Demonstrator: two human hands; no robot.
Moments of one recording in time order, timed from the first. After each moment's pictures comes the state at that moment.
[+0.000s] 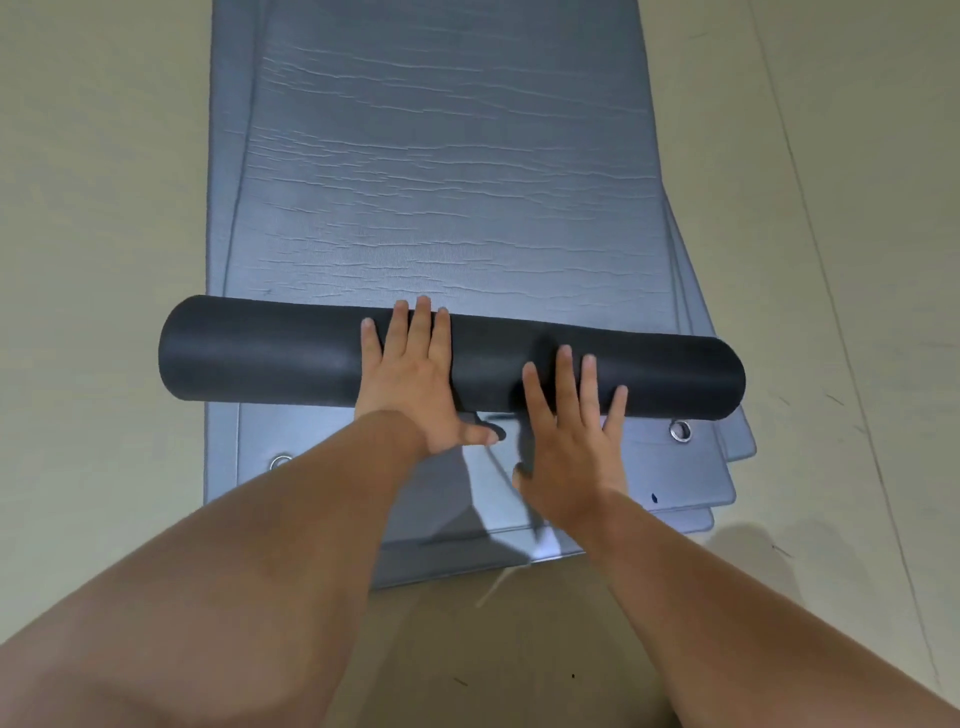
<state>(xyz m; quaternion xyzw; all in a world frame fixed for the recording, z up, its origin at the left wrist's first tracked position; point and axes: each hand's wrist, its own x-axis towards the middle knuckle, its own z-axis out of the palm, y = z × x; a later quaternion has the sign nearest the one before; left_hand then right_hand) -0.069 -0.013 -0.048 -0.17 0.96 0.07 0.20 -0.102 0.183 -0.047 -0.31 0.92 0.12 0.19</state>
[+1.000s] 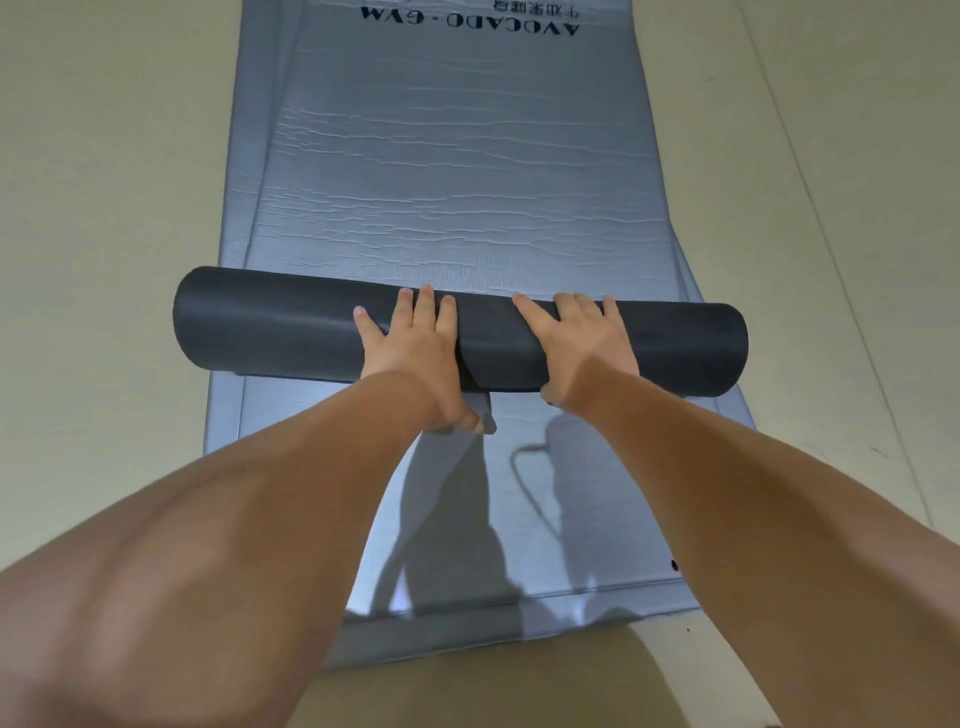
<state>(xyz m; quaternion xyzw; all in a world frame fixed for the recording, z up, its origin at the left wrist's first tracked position) -0.146 -0.039 -0.018 -0.19 0.94 0.02 0.27 -0.256 0.120 -0.042 -0.37 0.91 0.12 0.14</state>
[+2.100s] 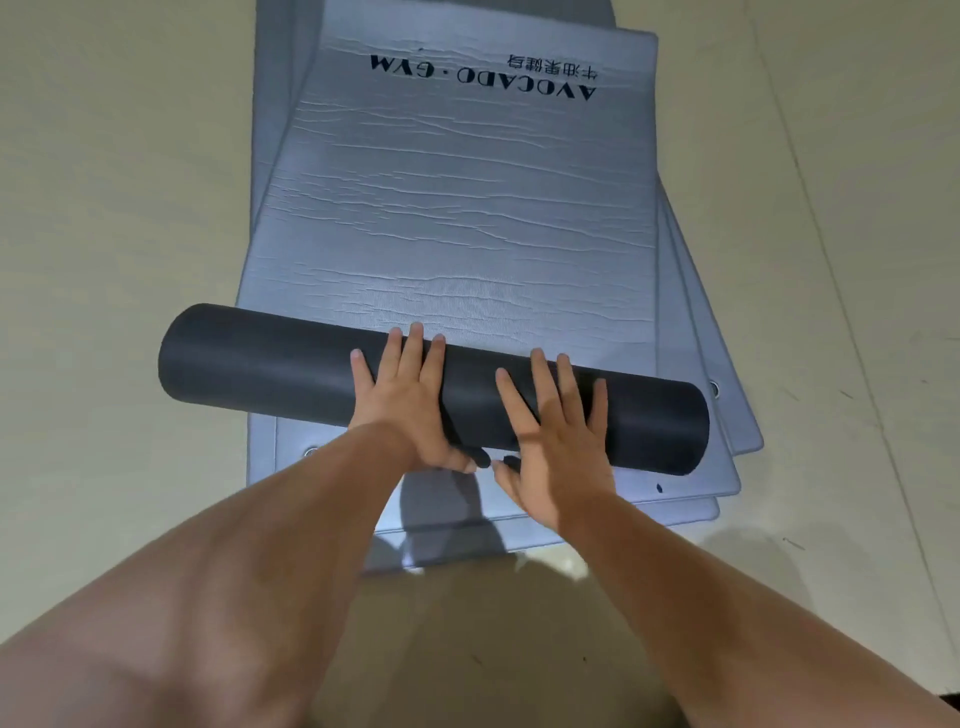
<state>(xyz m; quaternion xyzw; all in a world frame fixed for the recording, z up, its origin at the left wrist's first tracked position) -0.036 -0.015 -0.020 -0.18 0.94 0.09 0.27 -0.077 0.181 -0.032 -0.37 0.92 -0.03 0.10</state>
